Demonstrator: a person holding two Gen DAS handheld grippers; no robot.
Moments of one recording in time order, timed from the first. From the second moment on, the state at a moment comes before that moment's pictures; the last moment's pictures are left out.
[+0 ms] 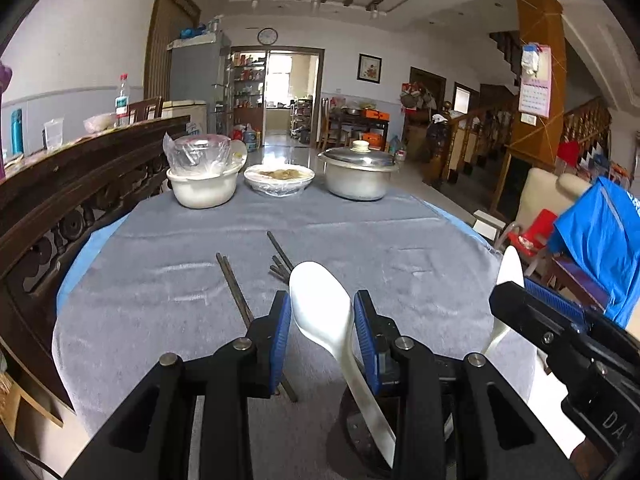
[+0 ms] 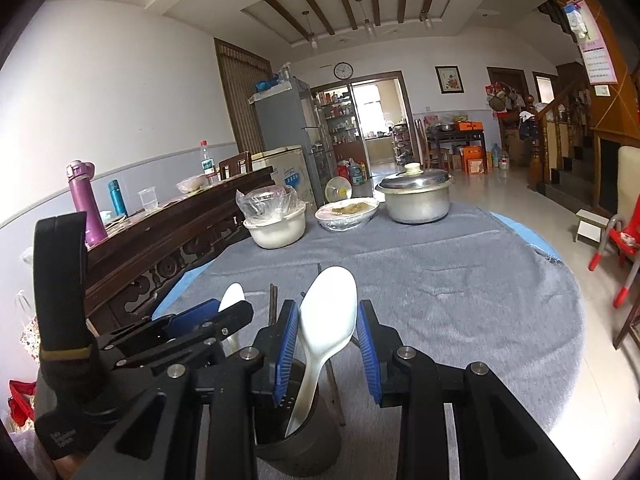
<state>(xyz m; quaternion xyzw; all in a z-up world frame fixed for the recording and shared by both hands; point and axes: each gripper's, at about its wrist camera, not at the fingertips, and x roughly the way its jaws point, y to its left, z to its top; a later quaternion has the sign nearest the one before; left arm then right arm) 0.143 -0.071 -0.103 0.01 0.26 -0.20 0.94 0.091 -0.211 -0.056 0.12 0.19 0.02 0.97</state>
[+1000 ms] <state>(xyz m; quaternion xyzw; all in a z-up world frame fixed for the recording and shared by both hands) 0.139 0.003 -0.091 -0.05 0.27 -0.17 0.95 0.093 -0.252 -0.062 0.19 0.21 -0.02 0.96</state>
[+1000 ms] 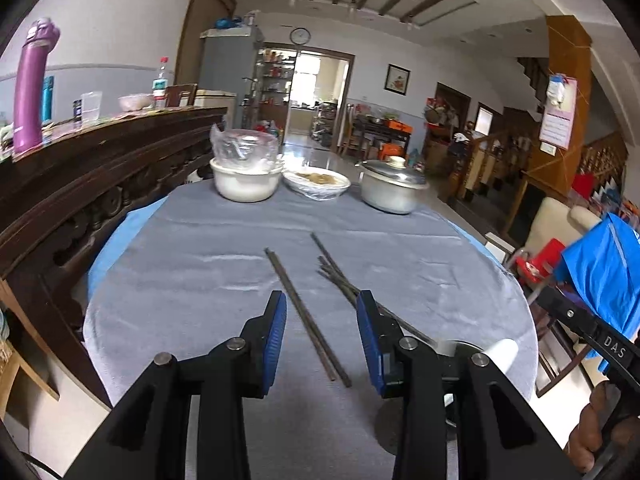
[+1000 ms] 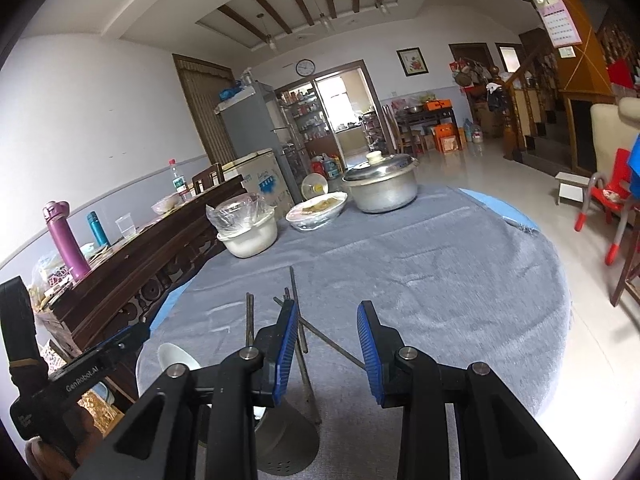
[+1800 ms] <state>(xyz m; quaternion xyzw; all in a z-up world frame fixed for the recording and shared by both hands) 0.189 0.015 -0.156 -0.06 0.41 -0.15 0.90 0.139 -0.301 -0.089 0.22 0.29 0.00 0.93</state>
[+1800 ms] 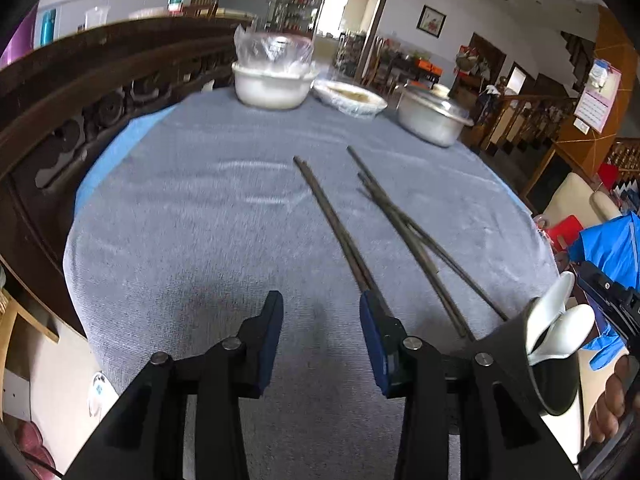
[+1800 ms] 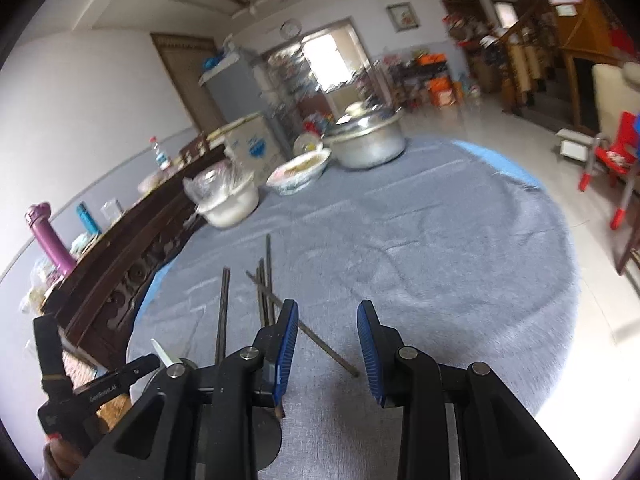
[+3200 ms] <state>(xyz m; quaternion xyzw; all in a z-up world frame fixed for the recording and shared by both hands) 0.442 -0.012 -0.185 -0.12 0.57 -0.14 0.80 0.338 -0.246 -0.136 0.10 0.46 0.18 0.87</state>
